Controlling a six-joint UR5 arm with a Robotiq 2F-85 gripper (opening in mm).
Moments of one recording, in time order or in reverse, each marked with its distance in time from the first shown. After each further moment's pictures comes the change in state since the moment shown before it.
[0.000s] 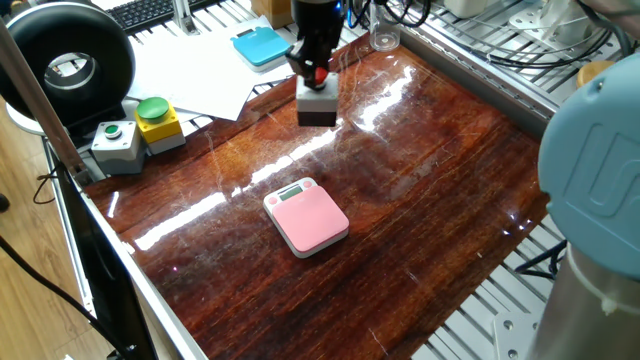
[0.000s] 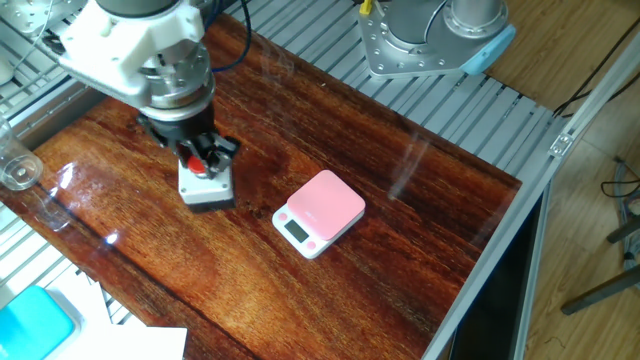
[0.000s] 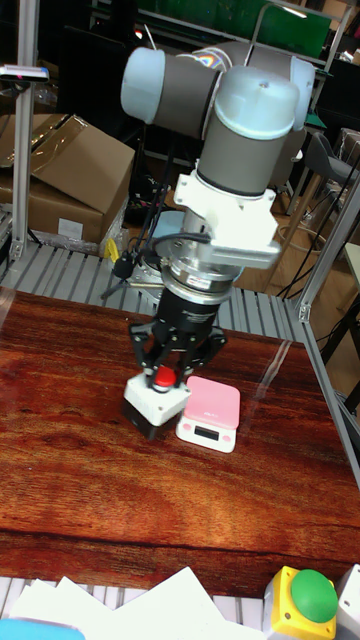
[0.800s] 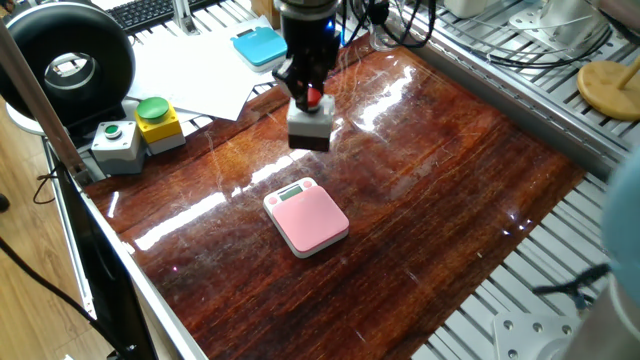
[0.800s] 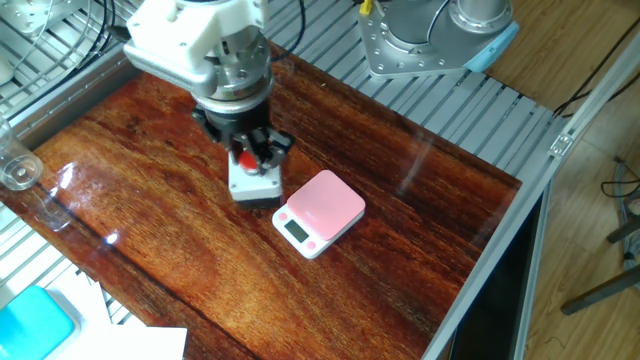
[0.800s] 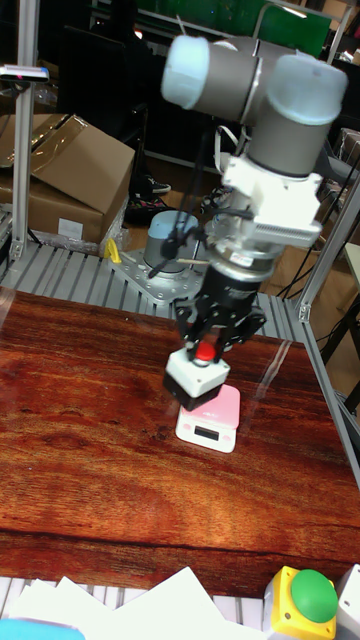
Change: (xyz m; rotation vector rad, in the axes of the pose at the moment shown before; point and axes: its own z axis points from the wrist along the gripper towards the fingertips) arm 0.037 0.071 -0.019 0.007 0.035 0.190
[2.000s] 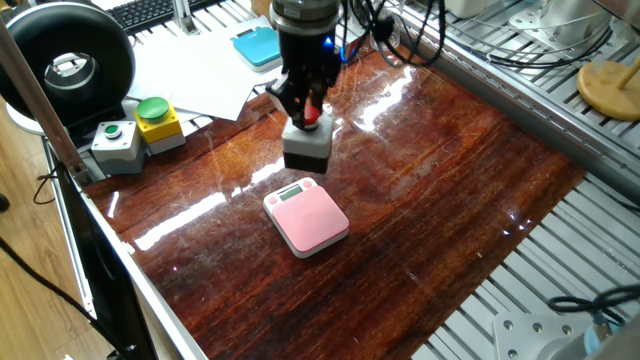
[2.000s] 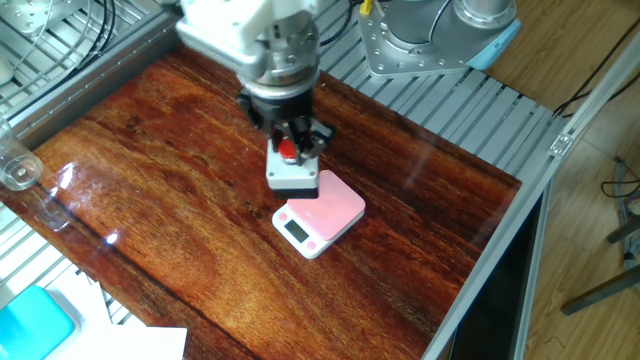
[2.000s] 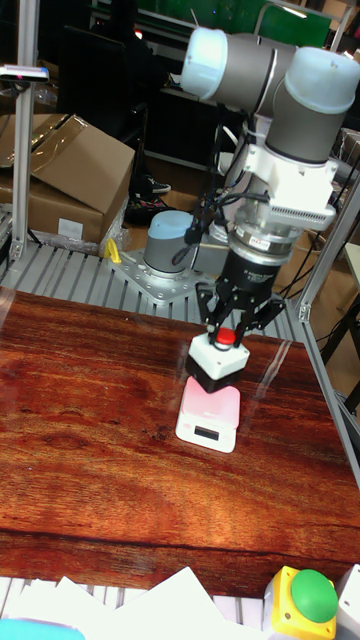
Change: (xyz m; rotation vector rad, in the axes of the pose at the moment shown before) arm 0.040 0.039 -0.007 -0.036 0.007 0.126
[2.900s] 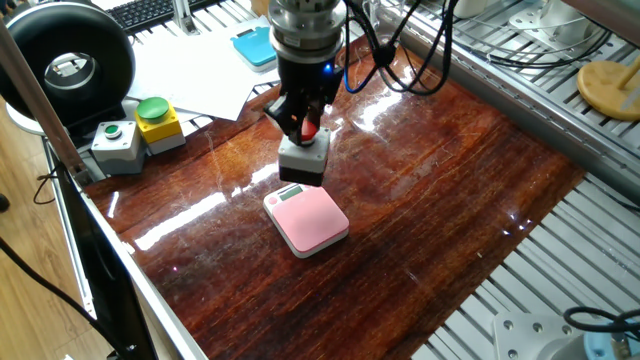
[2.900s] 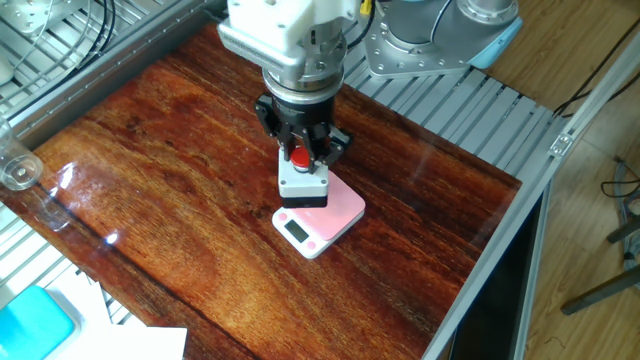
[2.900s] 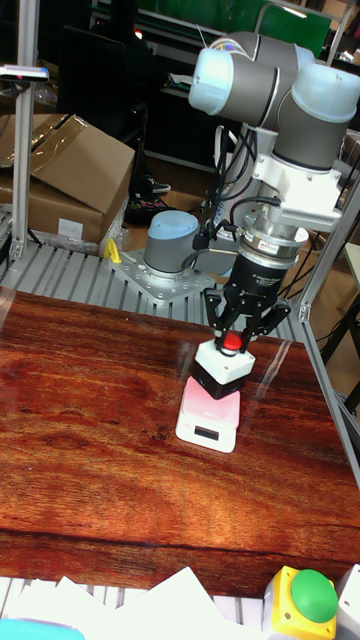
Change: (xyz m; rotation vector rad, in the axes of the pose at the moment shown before) arm -0.010 0.014 0.013 -0.003 -0.083 -0.177
